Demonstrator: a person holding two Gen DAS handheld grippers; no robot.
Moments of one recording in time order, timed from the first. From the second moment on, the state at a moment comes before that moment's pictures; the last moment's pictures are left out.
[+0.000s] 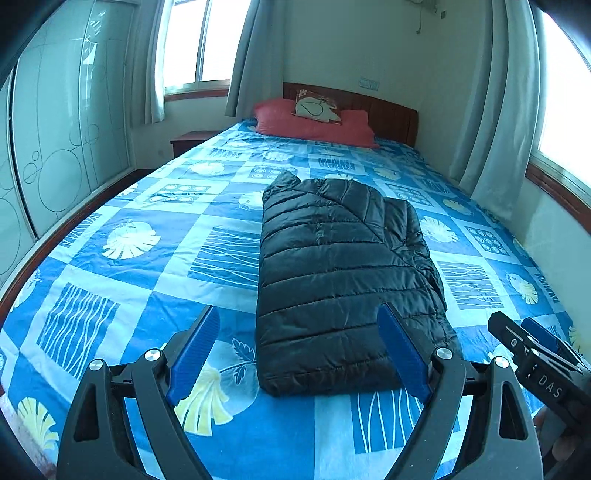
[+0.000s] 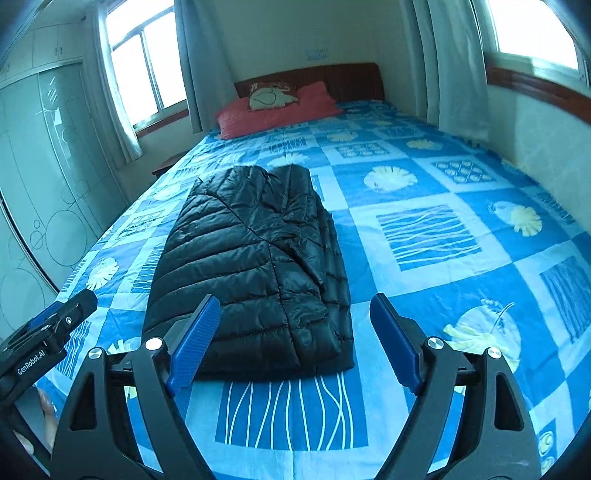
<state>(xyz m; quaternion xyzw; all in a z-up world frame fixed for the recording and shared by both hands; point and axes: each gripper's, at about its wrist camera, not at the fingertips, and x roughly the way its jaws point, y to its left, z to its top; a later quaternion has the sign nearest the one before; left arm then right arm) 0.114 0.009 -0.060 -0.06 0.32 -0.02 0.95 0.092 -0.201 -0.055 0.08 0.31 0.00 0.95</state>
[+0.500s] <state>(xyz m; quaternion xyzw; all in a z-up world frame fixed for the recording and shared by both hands) 0.080 -0.001 -0.043 -0.05 0.30 -0.02 0.95 0.063 -0.196 -0.043 0.07 0.29 0.00 0.95</state>
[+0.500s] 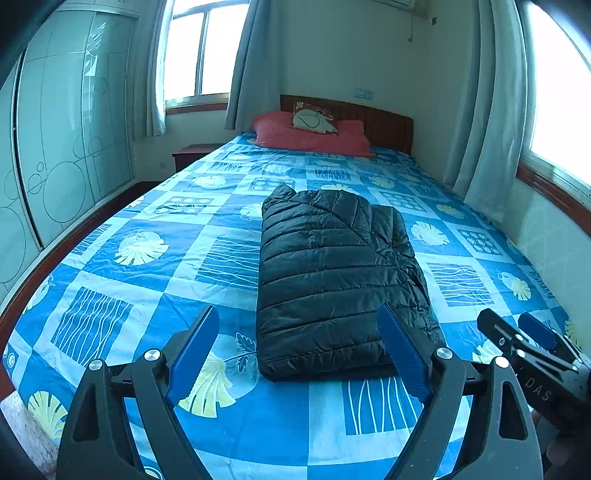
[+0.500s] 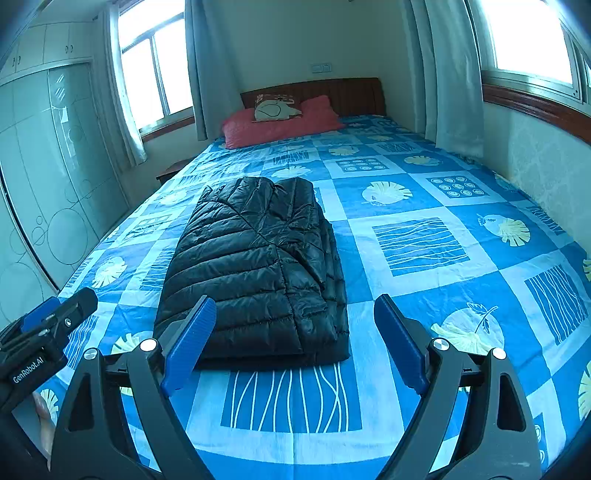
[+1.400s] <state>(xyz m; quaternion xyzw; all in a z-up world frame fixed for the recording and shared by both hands) 0.073 -0.002 -0.043 -0.05 0.30 -0.02 0.95 0.050 -0.180 -0.038 0.05 0.28 0.01 0.96</state>
